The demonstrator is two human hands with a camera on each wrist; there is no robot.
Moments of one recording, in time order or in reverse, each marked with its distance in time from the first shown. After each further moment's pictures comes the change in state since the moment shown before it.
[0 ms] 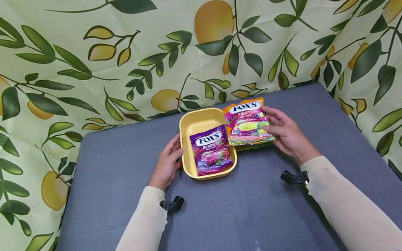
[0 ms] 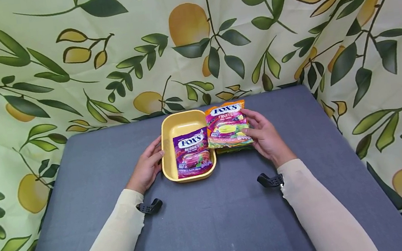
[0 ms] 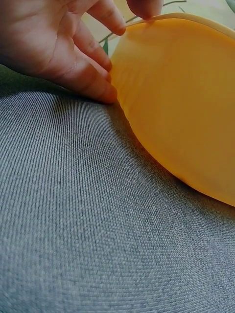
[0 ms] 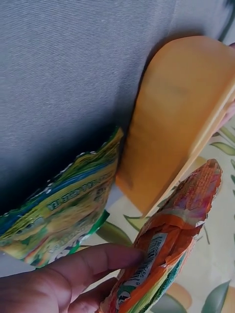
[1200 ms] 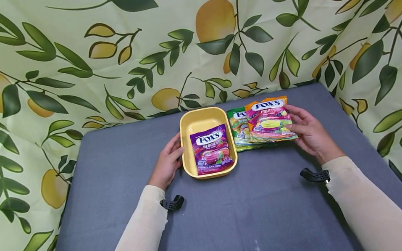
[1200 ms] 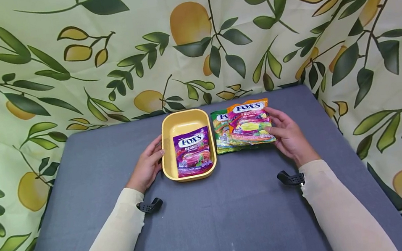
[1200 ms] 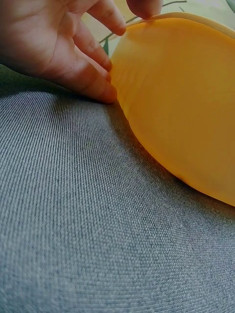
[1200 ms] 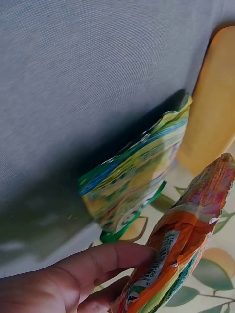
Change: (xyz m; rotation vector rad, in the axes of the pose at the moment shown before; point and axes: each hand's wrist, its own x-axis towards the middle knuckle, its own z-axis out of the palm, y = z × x) left_hand -0.002 0.002 0.002 0.036 0.033 -0.026; right_hand -0.019 -0.019 -0.054 0.003 0.038 -0.022
